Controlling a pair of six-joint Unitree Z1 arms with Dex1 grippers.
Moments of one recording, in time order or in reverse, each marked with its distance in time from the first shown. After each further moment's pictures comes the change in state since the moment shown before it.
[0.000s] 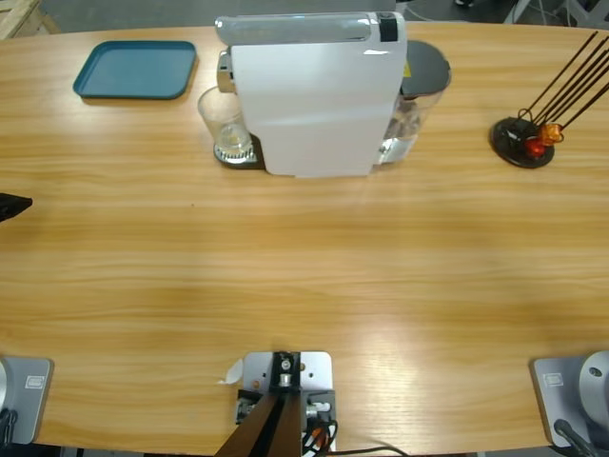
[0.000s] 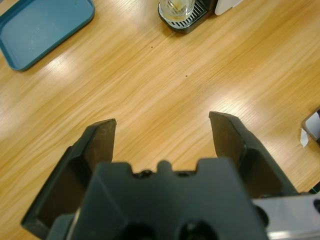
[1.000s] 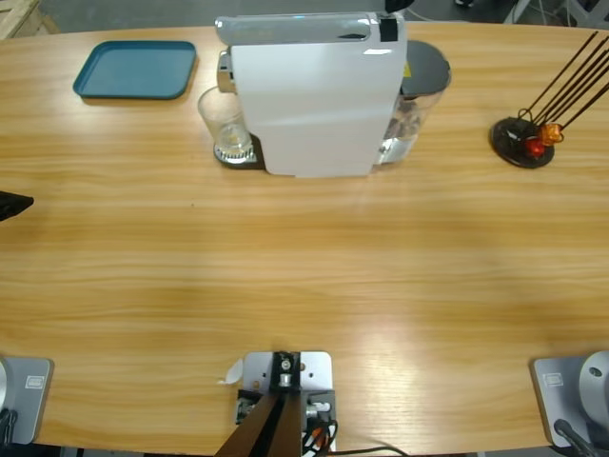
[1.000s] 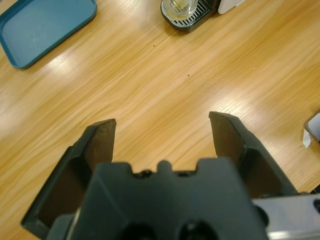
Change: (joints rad) arm 0 0.000 0.009 0.000 -0.001 0.007 -0.007; arm 1 -0.030 0.098 -0.079 0.042 0.001 -0.046
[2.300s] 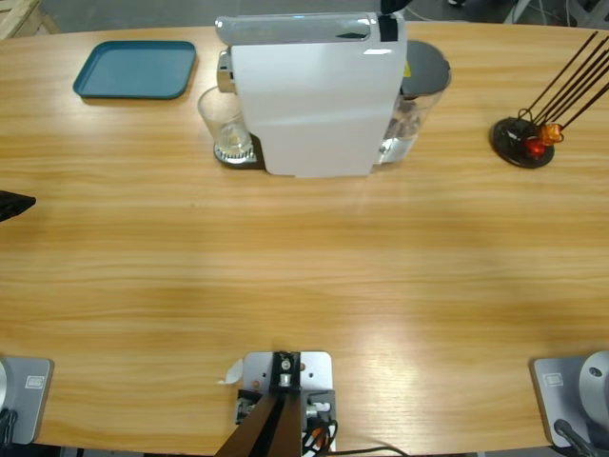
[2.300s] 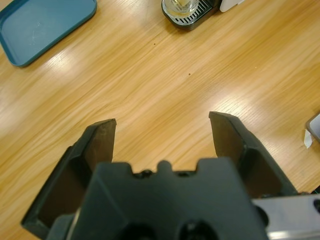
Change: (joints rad) arm 0 0.000 0.007 0.000 0.000 0.003 -0.002; arm 1 -0.001 0.013 -0.009 0.004 0.000 0.000
